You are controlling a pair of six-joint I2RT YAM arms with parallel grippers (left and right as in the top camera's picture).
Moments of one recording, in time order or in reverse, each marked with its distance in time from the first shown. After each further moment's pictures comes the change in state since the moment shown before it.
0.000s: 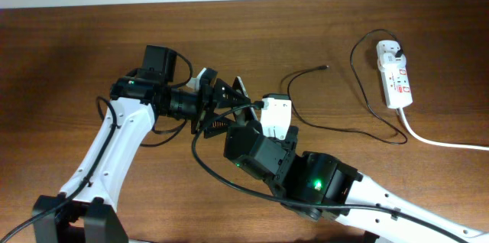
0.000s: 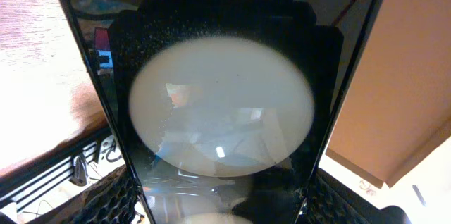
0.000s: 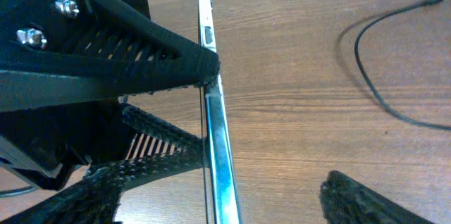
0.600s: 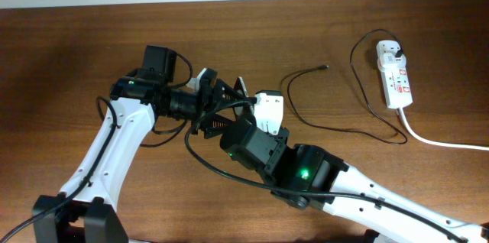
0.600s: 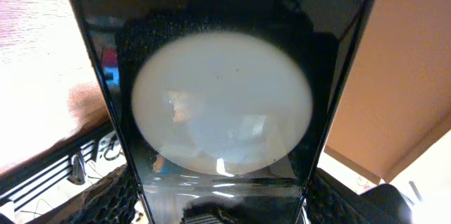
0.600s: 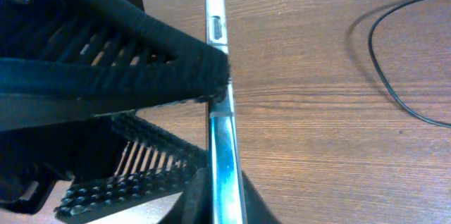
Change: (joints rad) left arm 0.002 0.000 -0.002 0.000 0.008 0.005; right arm -0.037 0.063 0.001 0.037 -0.055 -0.016
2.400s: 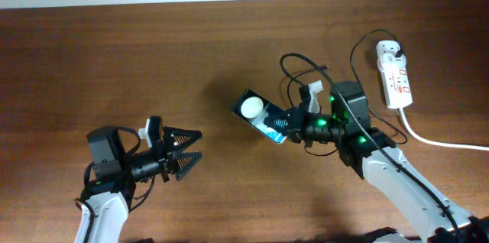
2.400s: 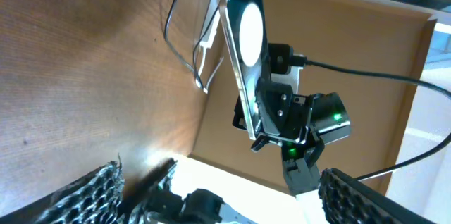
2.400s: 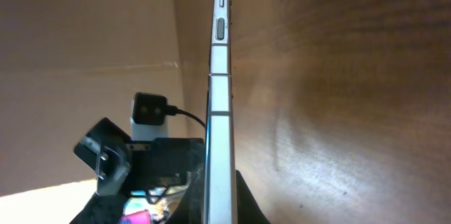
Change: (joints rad) left arm 0.398 -0.447 -0.824 0.755 0.090 -0.186; right arm -0.732 -0.031 -0.557 0.751 -1.328 0.087
